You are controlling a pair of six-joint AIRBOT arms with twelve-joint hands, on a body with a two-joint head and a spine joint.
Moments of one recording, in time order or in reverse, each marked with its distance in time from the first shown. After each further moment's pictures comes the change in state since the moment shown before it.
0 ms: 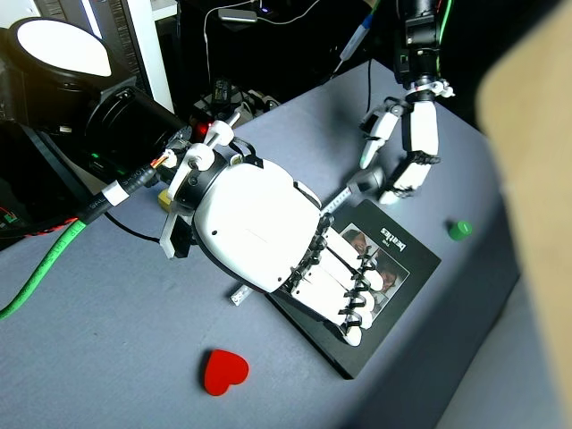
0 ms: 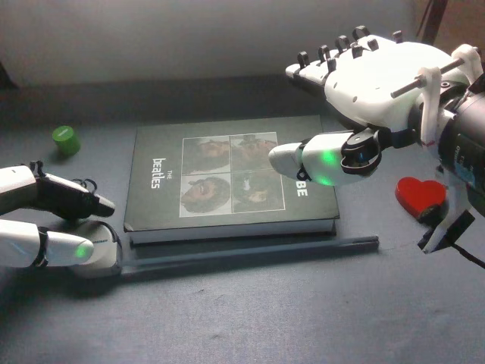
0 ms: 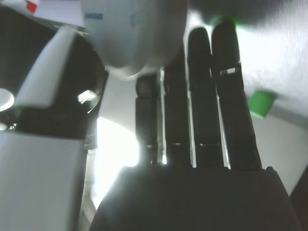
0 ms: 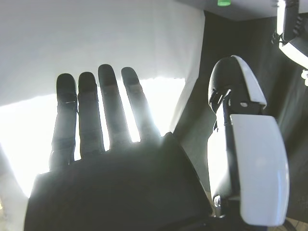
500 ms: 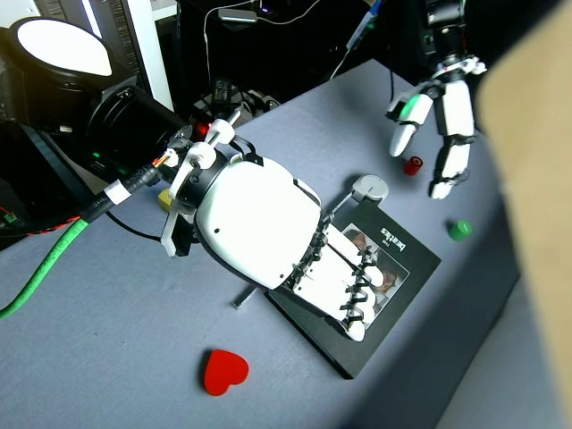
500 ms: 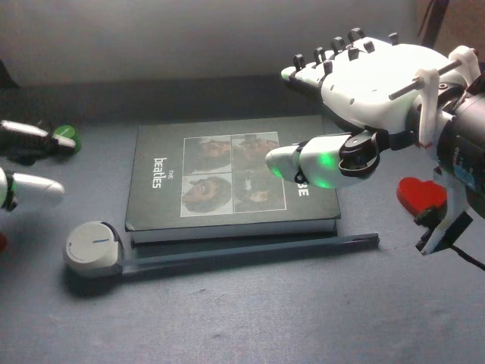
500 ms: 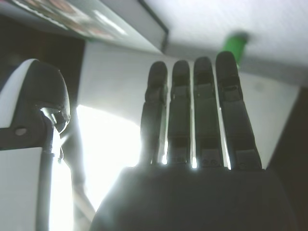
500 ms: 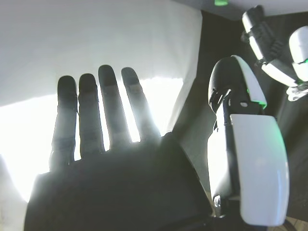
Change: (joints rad) left arm -0.183 0.090 0.014 0.034 0.156 0.063; right arm 0.000 0.000 -0.001 0.000 0.018 0.001
